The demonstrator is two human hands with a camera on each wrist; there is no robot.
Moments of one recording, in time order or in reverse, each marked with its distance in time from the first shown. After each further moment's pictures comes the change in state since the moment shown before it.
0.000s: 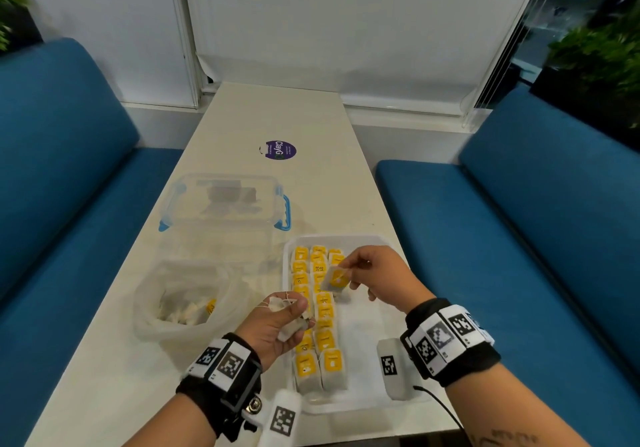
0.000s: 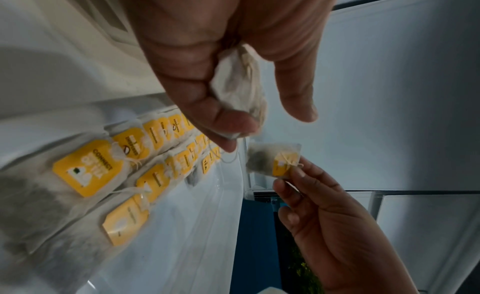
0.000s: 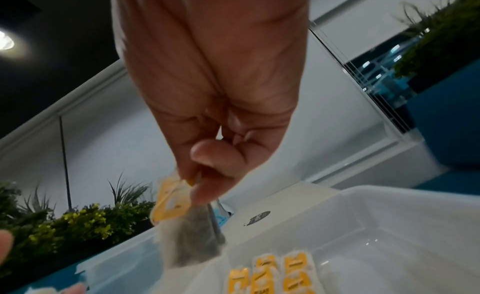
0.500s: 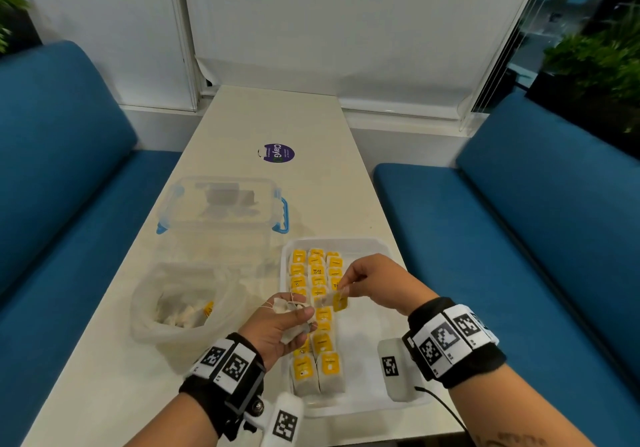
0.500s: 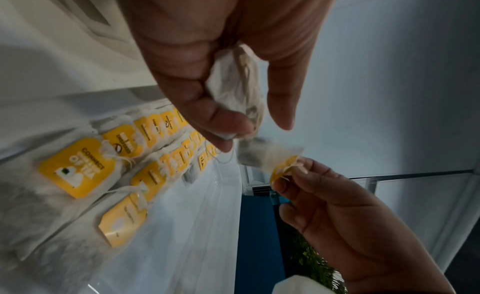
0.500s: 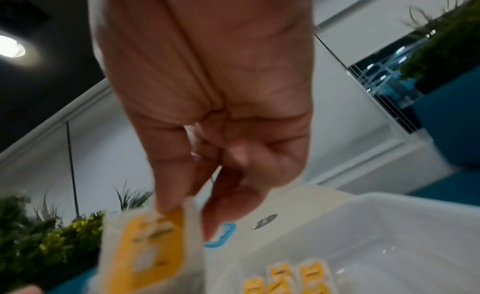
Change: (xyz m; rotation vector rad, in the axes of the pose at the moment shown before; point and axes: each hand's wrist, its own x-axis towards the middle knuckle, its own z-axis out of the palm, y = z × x) left_hand 0.000 0.000 0.007 0.057 -0.010 0.025; right_hand -0.006 -0.011 -0.007 -0.184 -0.136 0.060
